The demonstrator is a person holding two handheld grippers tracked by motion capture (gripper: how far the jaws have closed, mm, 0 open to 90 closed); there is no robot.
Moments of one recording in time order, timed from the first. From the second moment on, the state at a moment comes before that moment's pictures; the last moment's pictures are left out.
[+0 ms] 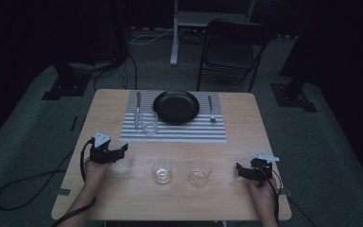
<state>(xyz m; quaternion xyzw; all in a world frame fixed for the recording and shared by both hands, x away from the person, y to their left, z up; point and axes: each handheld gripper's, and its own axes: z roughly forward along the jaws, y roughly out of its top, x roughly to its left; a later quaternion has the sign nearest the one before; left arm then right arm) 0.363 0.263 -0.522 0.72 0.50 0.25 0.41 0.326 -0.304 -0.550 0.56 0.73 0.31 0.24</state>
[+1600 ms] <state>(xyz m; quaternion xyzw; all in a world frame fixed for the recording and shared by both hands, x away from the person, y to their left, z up) 0.278 0.328 -0.521 0.67 0.54 0.26 0.43 0.325 -0.304 -0.550 0.57 0.73 0.31 0.24</state>
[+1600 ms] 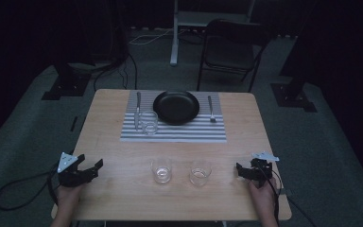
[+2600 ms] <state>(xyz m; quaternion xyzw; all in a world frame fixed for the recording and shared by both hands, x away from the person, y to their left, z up) 0.249 0.330 -0.539 0.69 0.56 0.27 0.37 0.325 -0.304 -0.550 0.57 0.73 0.31 0.24</state>
